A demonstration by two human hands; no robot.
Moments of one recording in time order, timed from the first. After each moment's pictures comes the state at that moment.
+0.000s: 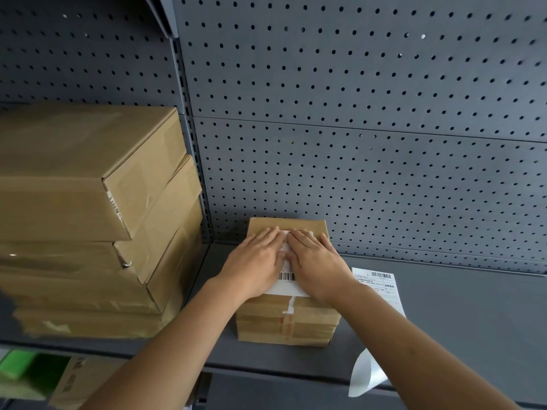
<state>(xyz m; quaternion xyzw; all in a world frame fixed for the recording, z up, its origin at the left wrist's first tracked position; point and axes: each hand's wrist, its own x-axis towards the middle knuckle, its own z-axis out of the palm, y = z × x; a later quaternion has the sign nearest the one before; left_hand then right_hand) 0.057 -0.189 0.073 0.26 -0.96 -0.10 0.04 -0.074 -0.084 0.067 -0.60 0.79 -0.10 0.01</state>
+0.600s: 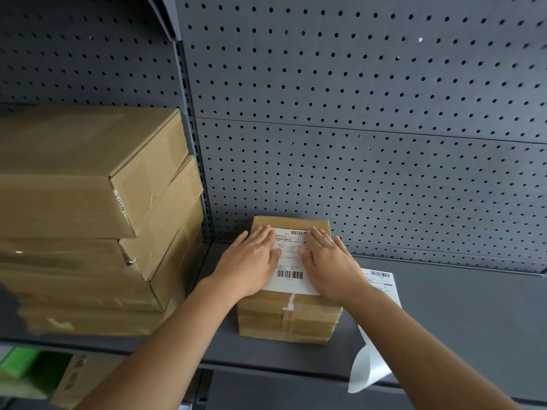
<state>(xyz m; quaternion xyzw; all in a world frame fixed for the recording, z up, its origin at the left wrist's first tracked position) 0.069 -0.187 0.082 0.28 -0.95 -0.10 0.03 -0.079 -0.067 0.077 -0.54 0.83 -0.12 0.05</state>
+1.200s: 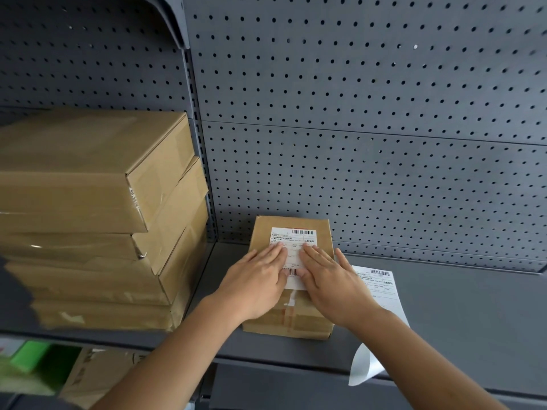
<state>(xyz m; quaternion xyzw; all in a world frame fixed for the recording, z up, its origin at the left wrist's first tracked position) 0.091 -0.152 0.080 0.24 -0.97 -0.08 0.01 -0.053 -0.030 0.073 -0.59 0.80 -0.10 0.00</state>
